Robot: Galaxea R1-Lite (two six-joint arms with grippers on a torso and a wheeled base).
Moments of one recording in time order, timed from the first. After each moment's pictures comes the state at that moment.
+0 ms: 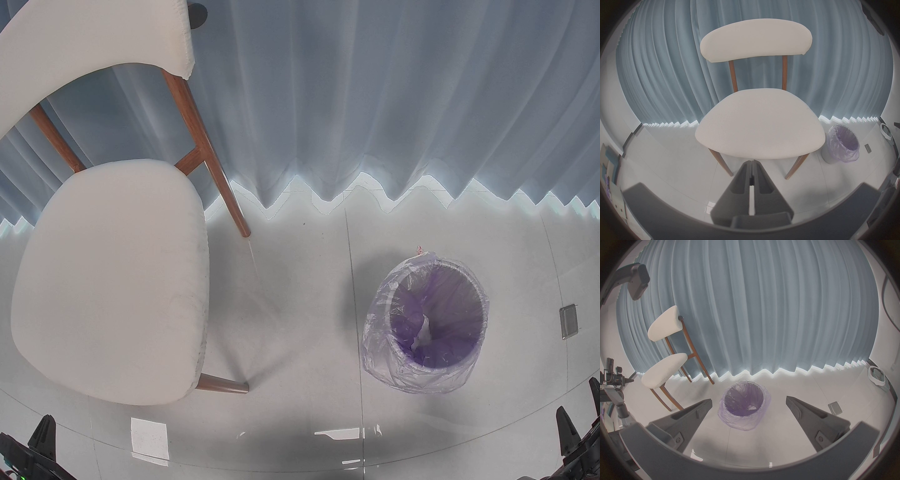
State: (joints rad) left arm 0.22 0.09 -0.02 0.05 -0.09 0.03; right arm 0.00 0.01 -0.02 0.00 -0.01 0.04
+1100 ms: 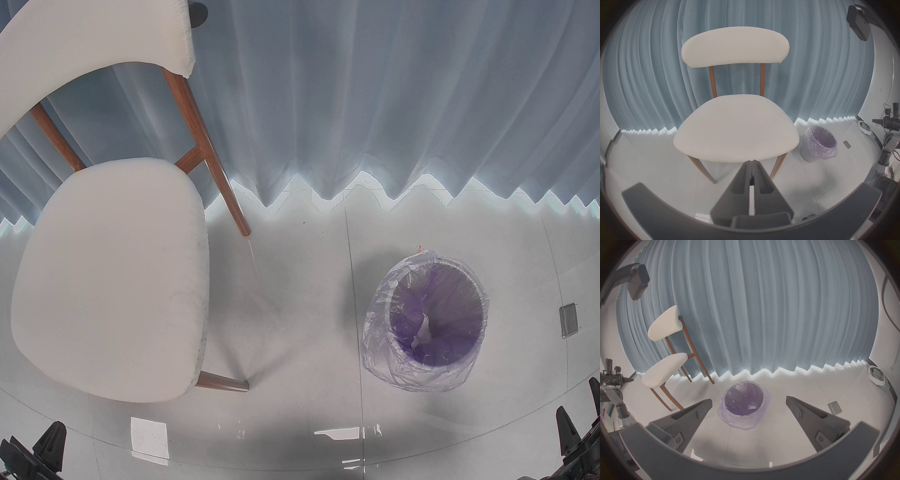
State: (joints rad) left arm -0.01 0.03 -0.02 0.05 -0.09 0.04; right arm 0.00 0.01 -0.02 0.00 -0.01 0.04
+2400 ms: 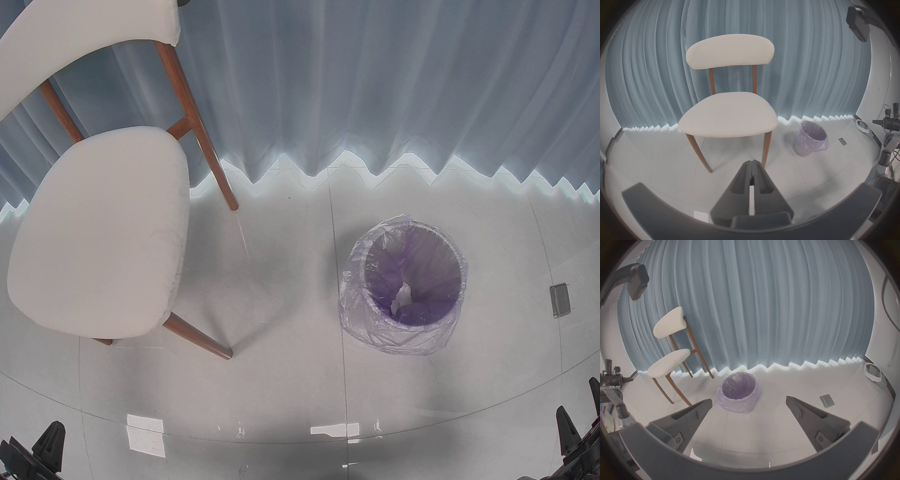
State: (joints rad) left arm -0.01 0.02 -0.02 0.05 -0.08 0.04; right arm 0.00 0.01 -0.02 0.00 -0.01 0.04
